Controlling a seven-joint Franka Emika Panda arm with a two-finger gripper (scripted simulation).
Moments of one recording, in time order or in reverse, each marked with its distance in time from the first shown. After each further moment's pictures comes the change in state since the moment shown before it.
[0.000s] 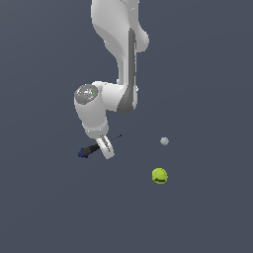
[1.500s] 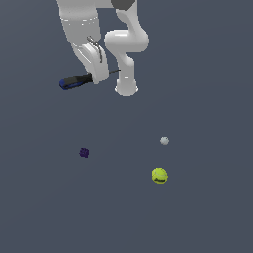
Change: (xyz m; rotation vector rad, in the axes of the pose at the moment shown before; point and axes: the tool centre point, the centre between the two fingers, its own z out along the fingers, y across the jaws) arm -0.053 0.086 -0.273 -0.001 0.004 0.002
